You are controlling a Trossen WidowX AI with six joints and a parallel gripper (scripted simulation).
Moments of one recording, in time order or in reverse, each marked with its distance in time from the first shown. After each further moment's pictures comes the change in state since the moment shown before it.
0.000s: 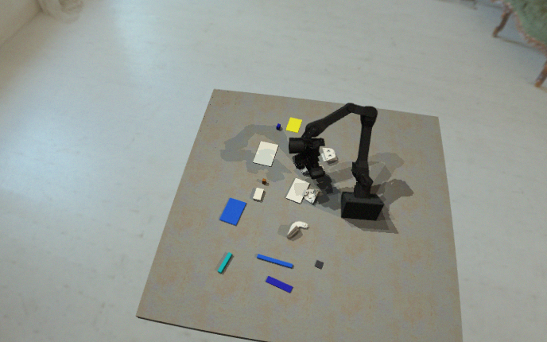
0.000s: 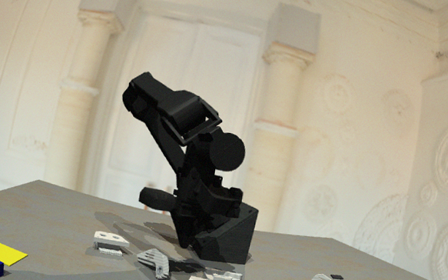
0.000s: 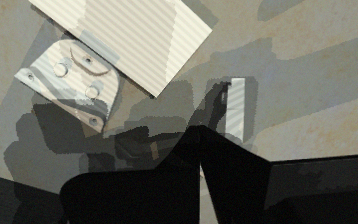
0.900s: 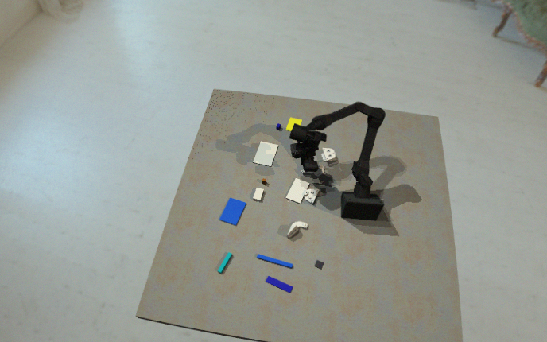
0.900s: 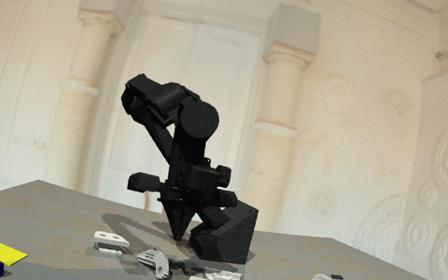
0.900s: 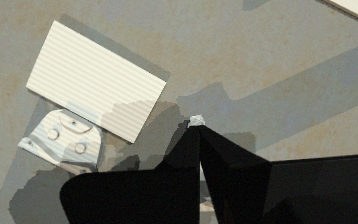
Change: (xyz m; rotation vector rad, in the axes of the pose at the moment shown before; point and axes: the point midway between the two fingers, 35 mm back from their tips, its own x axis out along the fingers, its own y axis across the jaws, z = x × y) arm -0.021 -0.031 0.018 0.175 -0.211 -0.038
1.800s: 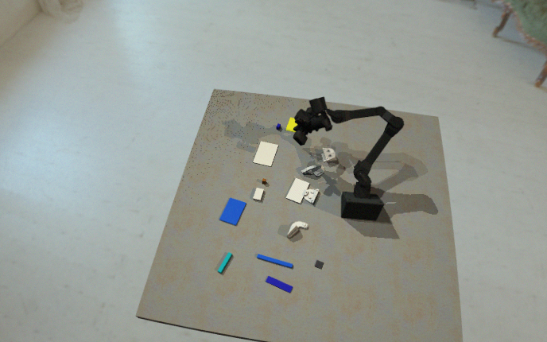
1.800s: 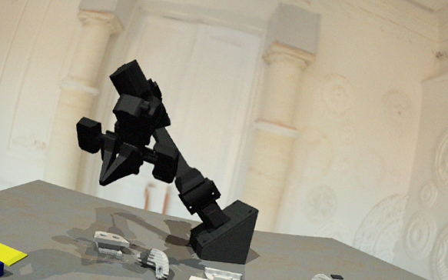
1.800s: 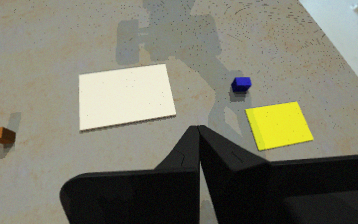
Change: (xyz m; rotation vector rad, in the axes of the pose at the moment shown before) arm -0.062 -0.137 0.017 0.458 -0.527 -0.351
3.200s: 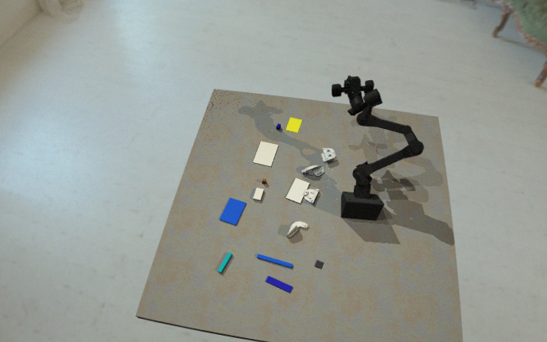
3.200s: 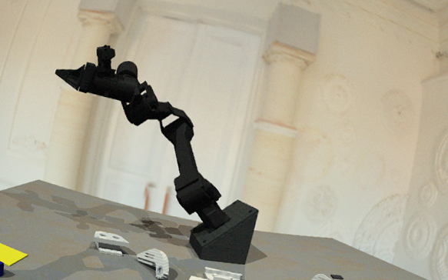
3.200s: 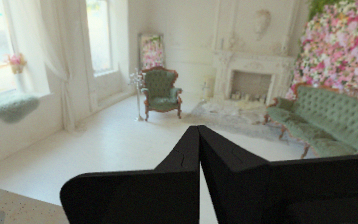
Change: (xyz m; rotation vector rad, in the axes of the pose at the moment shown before) arm -0.207 -0.241 -0.007 0.393 -0.599 -1.004
